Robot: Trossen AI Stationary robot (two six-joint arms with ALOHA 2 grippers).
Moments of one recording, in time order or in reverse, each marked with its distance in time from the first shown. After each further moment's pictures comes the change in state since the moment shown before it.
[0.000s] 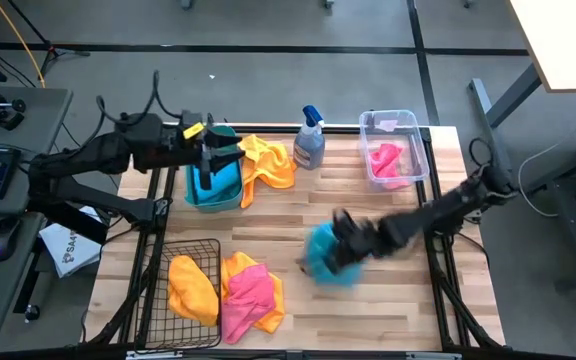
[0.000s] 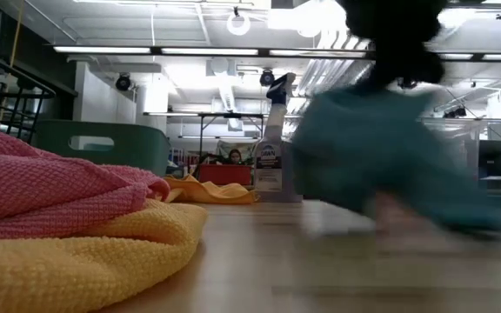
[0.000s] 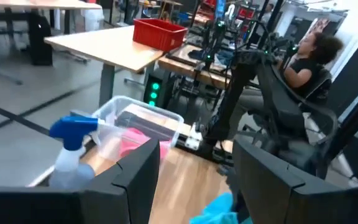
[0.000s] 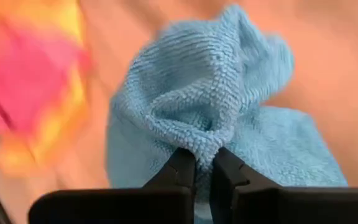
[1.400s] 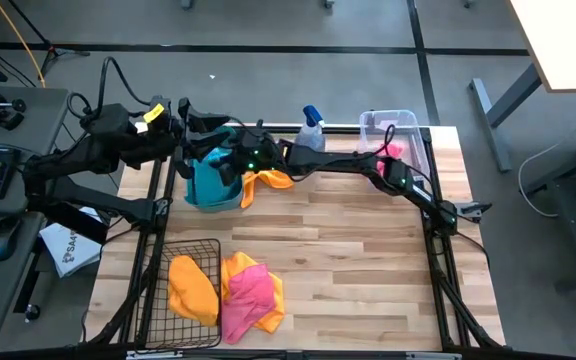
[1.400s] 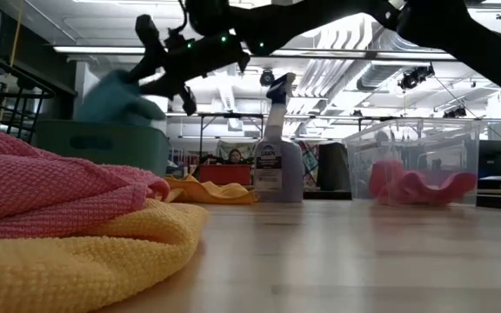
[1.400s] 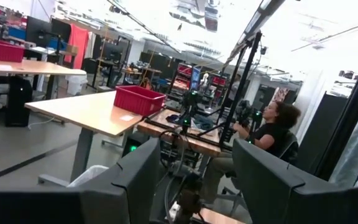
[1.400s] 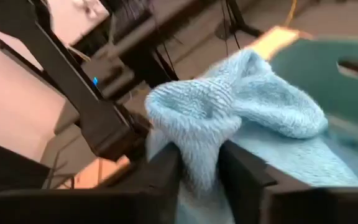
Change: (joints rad) left arm -0.005 -0.051 0.000 0.262 0.013 0.019; right arm -0.582 0.846 1.024 0.668 -0.401 -0.585
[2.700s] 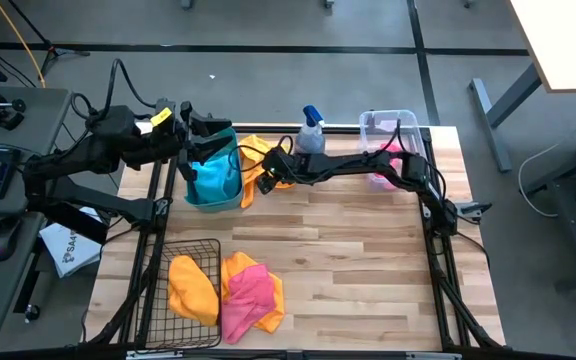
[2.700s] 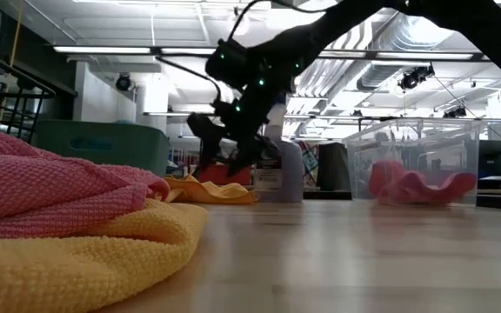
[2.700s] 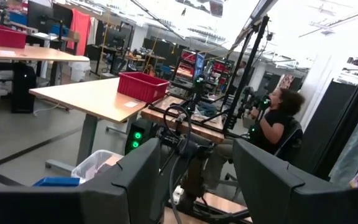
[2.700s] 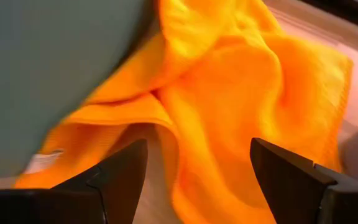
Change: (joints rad) left arm 0.000 0.001 -0.001 -0.063 -0.001 -0.010; right arm -0.028 -0.180 -0.483 -0.296 0.397 0.018
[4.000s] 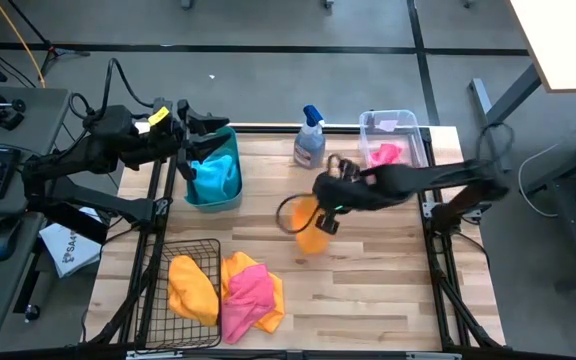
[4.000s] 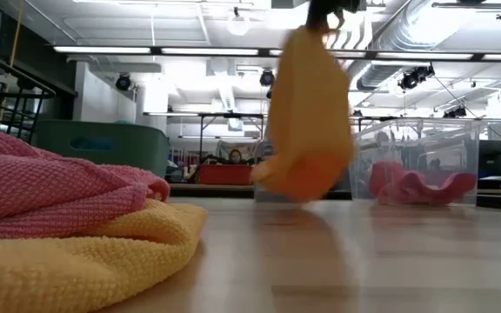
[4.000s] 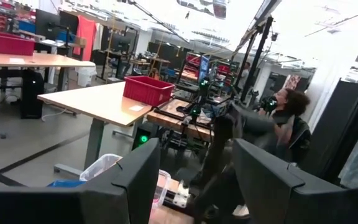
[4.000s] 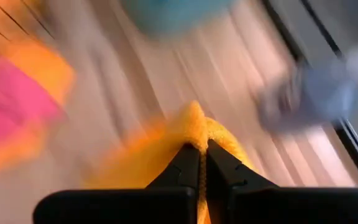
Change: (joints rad) left arm 0.001 -0.007 0.000 0.001 -0.024 0.028; right arm 0.382 -0.603 -0.032 -0.718 0.118 -0.198
